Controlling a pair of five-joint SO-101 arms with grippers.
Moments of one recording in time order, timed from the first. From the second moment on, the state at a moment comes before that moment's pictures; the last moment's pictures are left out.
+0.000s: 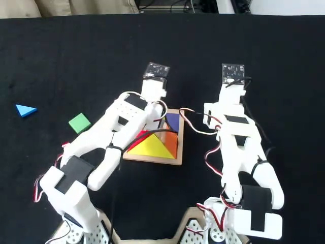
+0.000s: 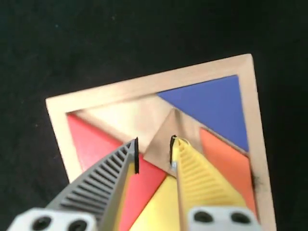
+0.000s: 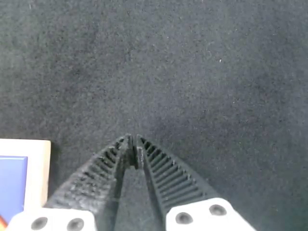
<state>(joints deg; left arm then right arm) 22.2 11.2 18.4 47.1 9.4 7.4 -10.0 51.6 21.6 3.4</state>
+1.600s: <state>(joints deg) 8.3 -11.4 16.3 70.5 -10.2 7.0 -10.0 51.6 21.6 3.4</state>
